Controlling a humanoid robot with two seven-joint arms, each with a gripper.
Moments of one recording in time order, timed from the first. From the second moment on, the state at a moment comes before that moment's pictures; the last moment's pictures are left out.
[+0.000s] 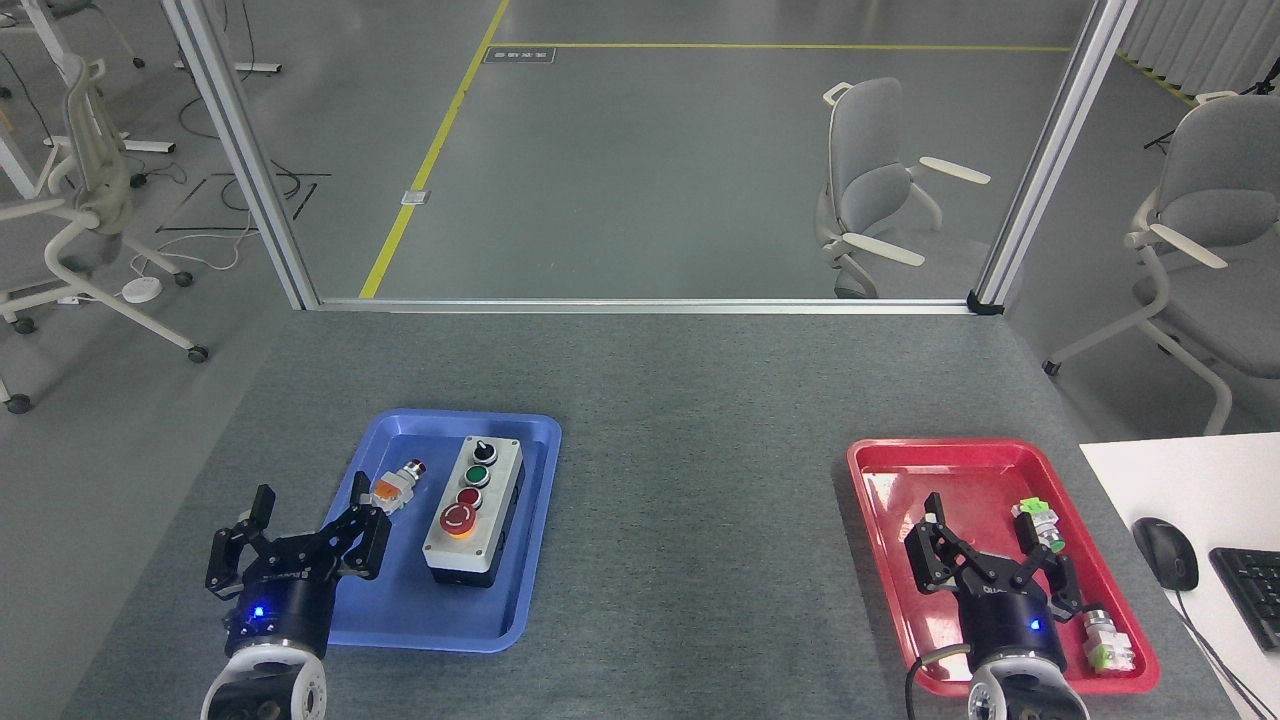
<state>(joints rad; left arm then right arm) -0.10 0.16 0.01 -1.47 -1.26 0.09 0.14 -0.10 -0.07 -0.10 -1.37 1.27 0.01 -0.07</state>
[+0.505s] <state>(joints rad) -0.08 0.12 0.00 -1.54 -1.24 0.09 0.14 -0.10 -0.07 -0.10 -1.37 1.27 0.01 -0.07</state>
